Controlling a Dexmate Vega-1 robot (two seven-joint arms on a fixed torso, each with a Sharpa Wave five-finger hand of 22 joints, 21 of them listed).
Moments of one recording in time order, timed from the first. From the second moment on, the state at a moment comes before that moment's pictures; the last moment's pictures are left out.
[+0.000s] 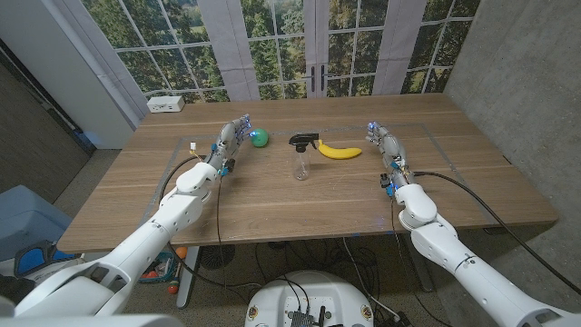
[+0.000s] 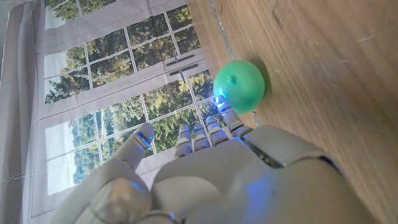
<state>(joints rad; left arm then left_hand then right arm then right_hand) 0.79 0.51 0.40 -1.24 -0.62 -0.29 -0.09 0.06 0.09 0.80 0.07 0.21 0.07 -0.01 0.17 0.17 0.01 -0.03 0.18 0.17 0.02 -0.03 0.19 0.18 -0.08 -0.01 0.87 0.16 -1.02 -0.48 -0.39 -1.46 0.40 0.44 -0.23 0.34 0.13 0.46 -0.11 0.18 0.37 0.07 0.19 0.19 0.32 0.04 0.20 0.30 0.21 -0.01 0.25 0.41 0.19 -0.03 0.61 0.16</state>
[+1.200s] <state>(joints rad) 0.76 0.51 0.41 -1.22 -0.63 -0.30 -0.13 0.06 0.09 0.80 0.07 0.21 0.07 -0.01 0.17 0.17 0.01 -0.03 0.18 0.17 0.02 -0.03 0.19 0.18 -0.06 -0.01 0.85 0.16 -1.08 -0.55 -0.43 -1.58 0.30 0.35 -0.24 0.40 -0.02 0.43 -0.17 0.18 0.30 0.11 0.19 0.19 0.29 0.07 0.20 0.27 0.20 0.02 0.22 0.36 0.23 0.01 0.55 0.16</state>
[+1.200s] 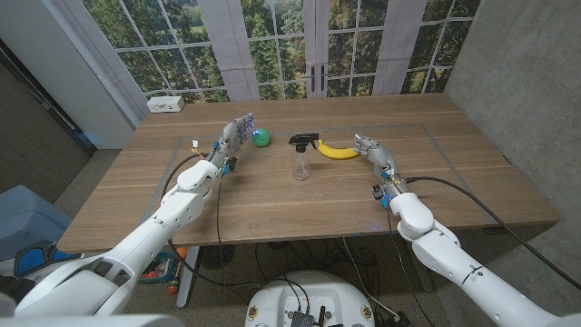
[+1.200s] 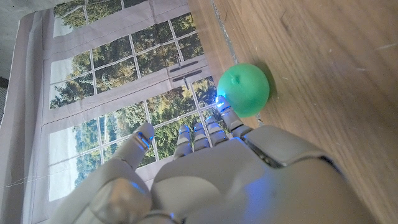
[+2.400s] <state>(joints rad) 0.79 0.52 0.41 -1.27 -0.63 -0.29 -0.13 0.06 0.09 0.80 0.07 0.21 0.07 -0.01 0.17 0.17 0.01 -0.03 0.19 0.17 0.03 -0.03 0.19 0.18 -0.05 -0.01 0.83 0.16 -1.06 -0.57 -0.52 -1.61 0.09 0.29 -0.30 0.50 -0.11 0.42 -0.18 0.20 0.25 0.10 0.19 0.19 0.26 0.06 0.20 0.26 0.21 0.01 0.22 0.32 0.27 -0.02 0.51 0.16</state>
